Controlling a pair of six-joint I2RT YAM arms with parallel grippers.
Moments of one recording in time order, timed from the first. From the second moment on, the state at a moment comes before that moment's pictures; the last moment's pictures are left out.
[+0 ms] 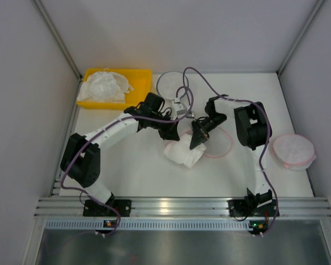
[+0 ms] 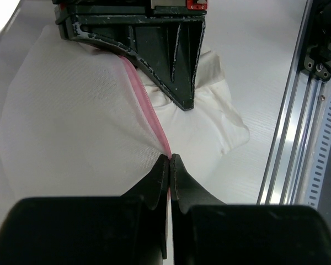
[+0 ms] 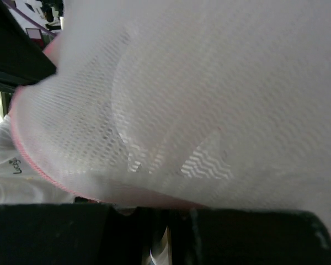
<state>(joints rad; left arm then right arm) -0.59 1.65 1.24 -0.47 0.72 0.24 0.34 2.24 1.55 -1.32 -1.16 -0.67</state>
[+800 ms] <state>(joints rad) -0.43 1.72 1.17 -0.49 0.94 -0.04 0.30 1.99 1.00 0.35 -1.07 0.86</state>
